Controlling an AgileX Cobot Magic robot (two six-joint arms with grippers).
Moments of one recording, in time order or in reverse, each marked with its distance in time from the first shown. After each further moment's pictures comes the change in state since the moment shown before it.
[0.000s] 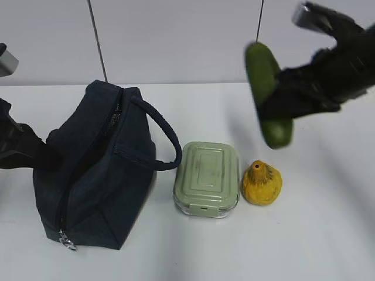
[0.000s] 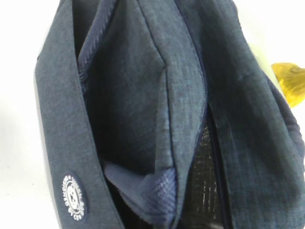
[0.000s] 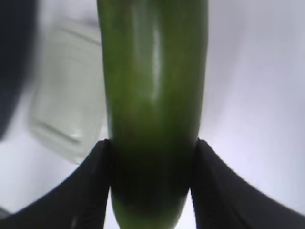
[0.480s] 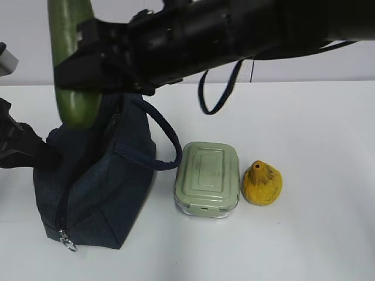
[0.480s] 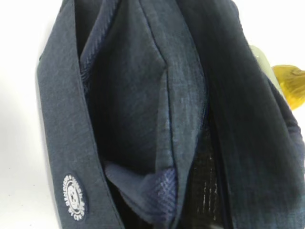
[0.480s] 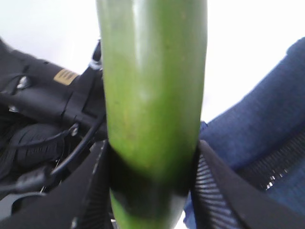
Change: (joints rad) left arm 0.000 0.000 0.000 -0.003 -0.002 0.000; right arm 0.409 0.247 -0.193 0.609 -0.198 -0.353
